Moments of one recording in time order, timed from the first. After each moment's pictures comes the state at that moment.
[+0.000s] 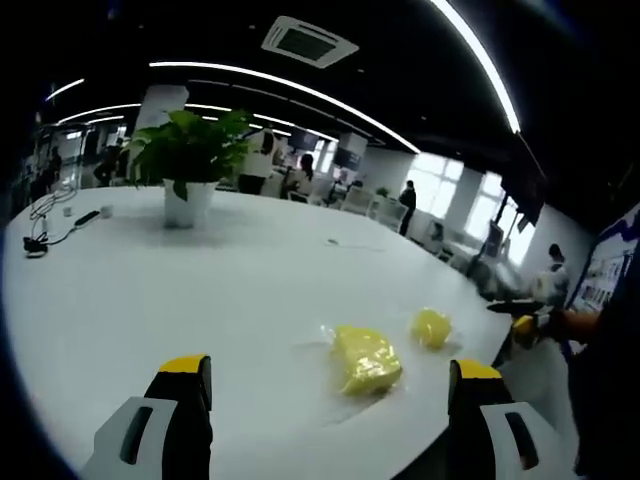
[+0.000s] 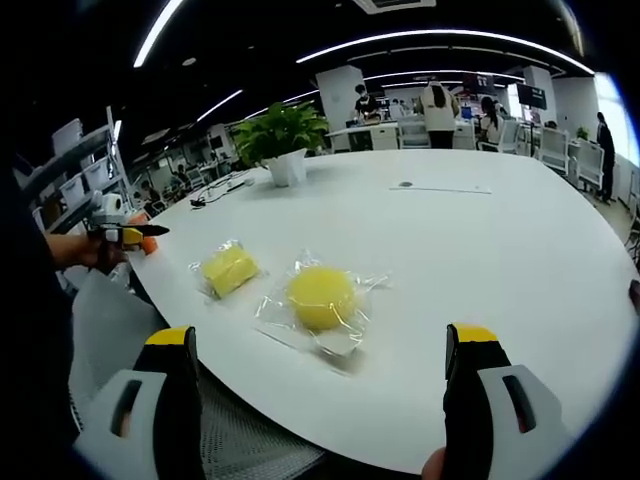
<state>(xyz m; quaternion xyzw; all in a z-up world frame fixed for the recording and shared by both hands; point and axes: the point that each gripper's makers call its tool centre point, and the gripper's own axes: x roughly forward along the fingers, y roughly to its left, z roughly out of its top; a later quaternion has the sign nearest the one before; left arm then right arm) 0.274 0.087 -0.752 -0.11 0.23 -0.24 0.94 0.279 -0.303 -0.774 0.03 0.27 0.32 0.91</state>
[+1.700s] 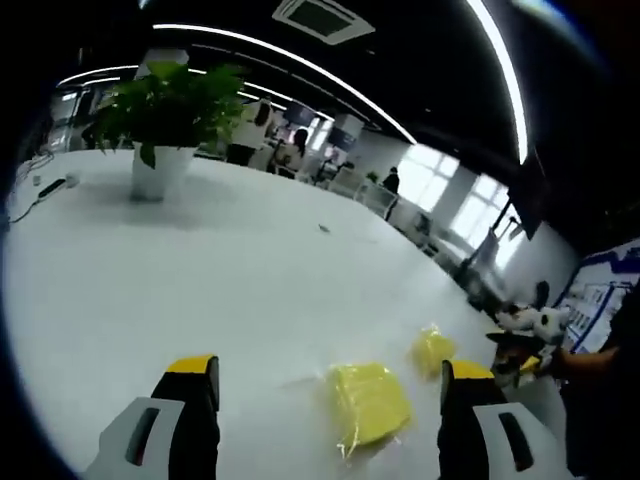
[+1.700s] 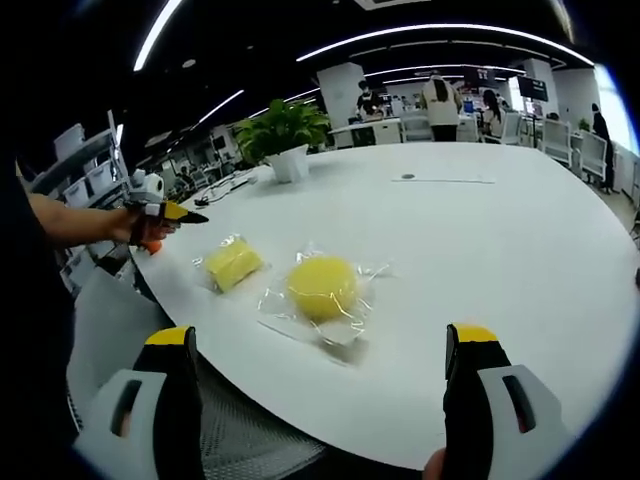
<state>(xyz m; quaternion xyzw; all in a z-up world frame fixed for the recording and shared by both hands) 0.365 0.046 -0.786 -0.18 0.30 -0.28 0.89 0.274 -0.304 -0.784 0.04 0.28 0.33 0.90</state>
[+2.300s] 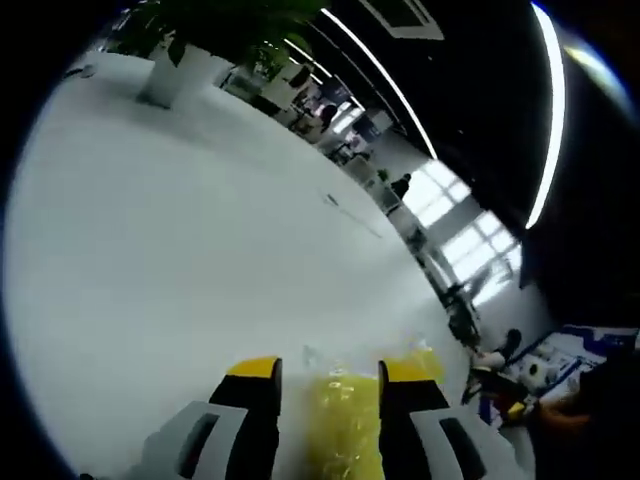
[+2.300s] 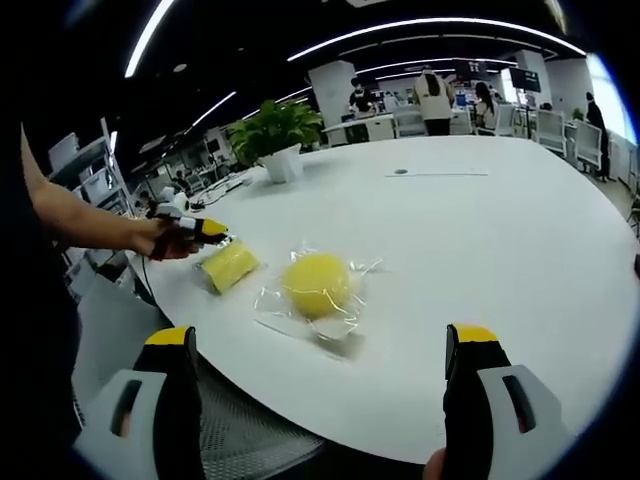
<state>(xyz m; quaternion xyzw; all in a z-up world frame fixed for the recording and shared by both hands) 0.391 0.007 -0.831 -0.33 0.35 -0.28 0.83 0.275 -0.312 -0.785 0.06 0.29 0.32 0.90</state>
